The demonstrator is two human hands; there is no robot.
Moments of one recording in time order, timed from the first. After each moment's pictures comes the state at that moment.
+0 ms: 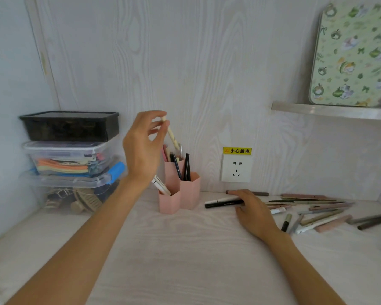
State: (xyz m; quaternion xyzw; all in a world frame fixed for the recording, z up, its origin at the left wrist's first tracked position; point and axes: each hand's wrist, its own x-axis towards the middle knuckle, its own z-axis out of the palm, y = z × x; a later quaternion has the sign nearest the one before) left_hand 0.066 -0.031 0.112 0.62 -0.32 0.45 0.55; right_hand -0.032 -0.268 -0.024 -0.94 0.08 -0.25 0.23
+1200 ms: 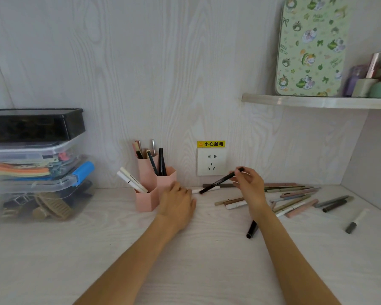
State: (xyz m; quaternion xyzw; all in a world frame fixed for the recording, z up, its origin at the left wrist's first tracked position) left_hand 0.033 -0.121 -0.007 0.91 -0.37 0.19 -0.02; right_hand -0.040 -0.294 0.010 -0.63 0.20 -0.37 0.65
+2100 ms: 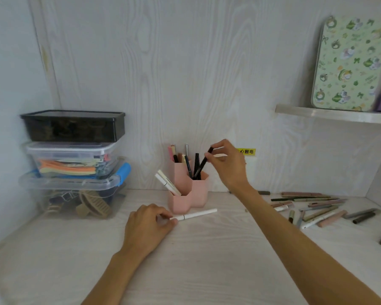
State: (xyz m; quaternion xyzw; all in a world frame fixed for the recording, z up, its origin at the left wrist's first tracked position) left_hand 0.055 0.026 -0.028 0.89 -0.28 0.16 0.32; right_hand 0.023 -0.186 0.073 -0.79 0.05 -0.43 0.43
